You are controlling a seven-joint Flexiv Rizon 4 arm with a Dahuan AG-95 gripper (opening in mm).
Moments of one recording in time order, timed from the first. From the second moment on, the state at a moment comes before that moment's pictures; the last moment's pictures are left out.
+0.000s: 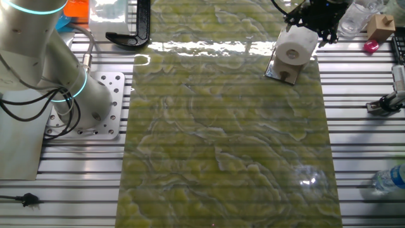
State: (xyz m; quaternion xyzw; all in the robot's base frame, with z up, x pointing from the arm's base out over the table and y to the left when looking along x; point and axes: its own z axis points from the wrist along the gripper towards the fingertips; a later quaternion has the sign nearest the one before) arm 0.648 0.157 0.112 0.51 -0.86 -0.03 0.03
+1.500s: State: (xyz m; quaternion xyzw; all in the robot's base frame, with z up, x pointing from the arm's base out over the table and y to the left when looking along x) arm 0.576 0.094 0.116 0.38 -0.93 -0.02 0.04
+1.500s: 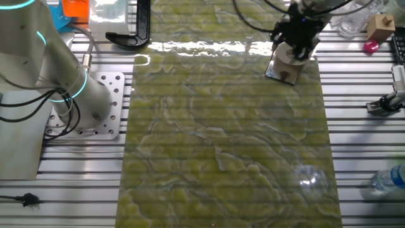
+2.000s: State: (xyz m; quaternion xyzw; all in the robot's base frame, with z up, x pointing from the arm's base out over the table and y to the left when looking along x) arm 0.543 0.060 0.120 0.23 -0.97 -0.01 0.04
